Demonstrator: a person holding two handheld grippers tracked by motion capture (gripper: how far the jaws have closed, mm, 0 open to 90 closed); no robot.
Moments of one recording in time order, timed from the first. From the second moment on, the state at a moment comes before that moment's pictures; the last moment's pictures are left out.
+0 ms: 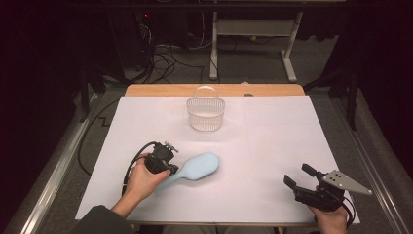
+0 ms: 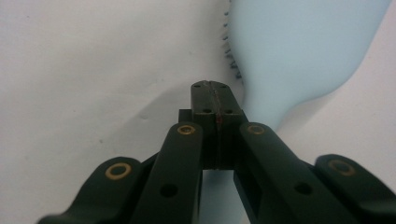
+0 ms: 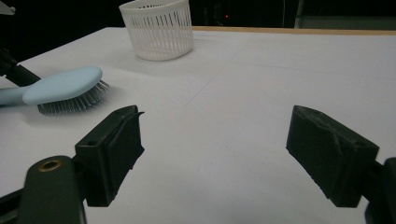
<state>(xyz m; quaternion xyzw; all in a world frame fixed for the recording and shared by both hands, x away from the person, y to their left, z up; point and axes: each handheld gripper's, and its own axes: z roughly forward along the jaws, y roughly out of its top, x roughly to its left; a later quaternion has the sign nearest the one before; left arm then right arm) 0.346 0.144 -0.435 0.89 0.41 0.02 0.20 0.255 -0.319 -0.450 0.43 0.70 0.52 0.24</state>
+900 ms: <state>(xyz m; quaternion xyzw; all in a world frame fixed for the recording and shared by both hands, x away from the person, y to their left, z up) 0.327 0.142 -0.439 0.88 0.42 0.00 0.22 0.255 -0.319 -0.450 0.43 0.70 0.52 0.24</state>
